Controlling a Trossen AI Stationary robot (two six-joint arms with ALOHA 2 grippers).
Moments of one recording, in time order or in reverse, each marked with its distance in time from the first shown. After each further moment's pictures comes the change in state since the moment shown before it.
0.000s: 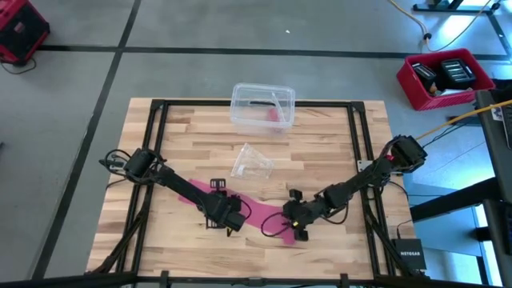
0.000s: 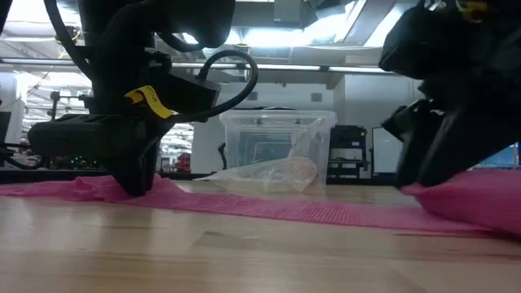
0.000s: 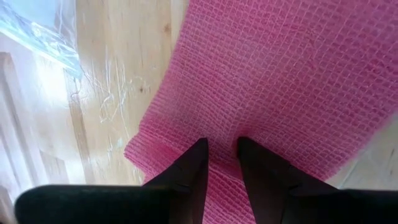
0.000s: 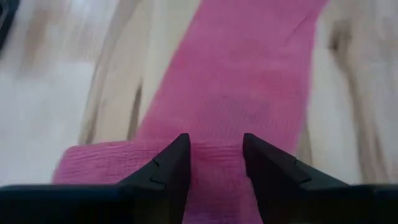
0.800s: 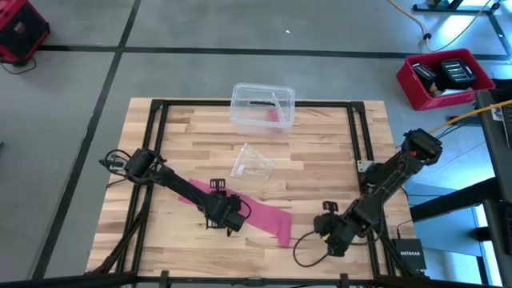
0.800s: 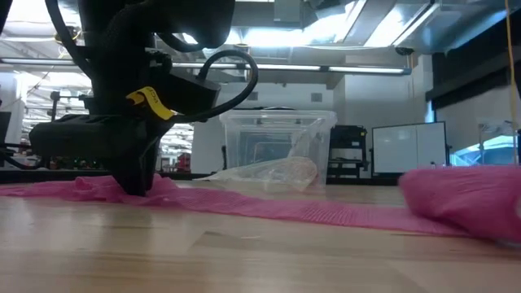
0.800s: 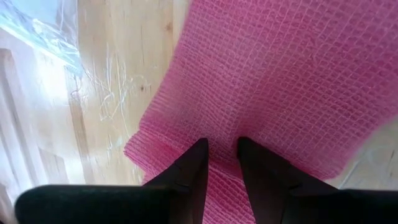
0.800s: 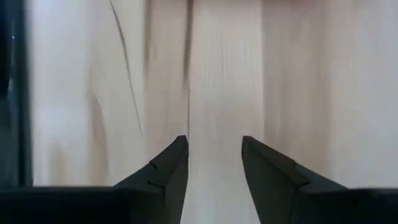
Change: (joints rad) left arm -0.003 0.000 0.000 -0.003 -0.001 -0.017; right arm 0.336 -0.181 0.081 -0.536 0.095 0.377
